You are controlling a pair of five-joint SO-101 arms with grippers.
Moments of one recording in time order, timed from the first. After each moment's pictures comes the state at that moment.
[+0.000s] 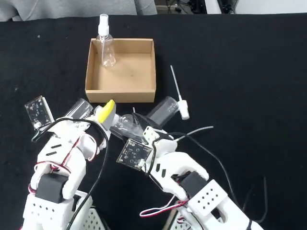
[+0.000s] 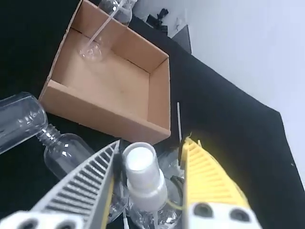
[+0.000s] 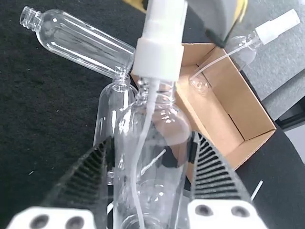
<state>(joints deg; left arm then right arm) 9.4 -87.3 68.1 49.5 36.7 -39.1 -75.0 89.4 20.1 33.3</state>
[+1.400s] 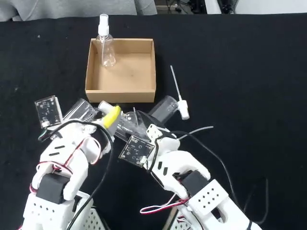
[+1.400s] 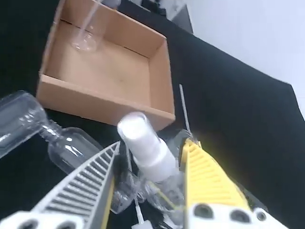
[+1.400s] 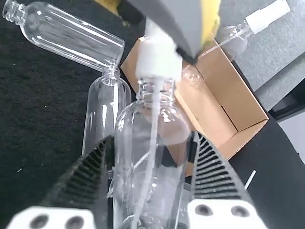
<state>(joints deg) 10.6 -87.3 68.1 51.9 31.2 -36.9 -75.0 89.4 20.1 33.3</state>
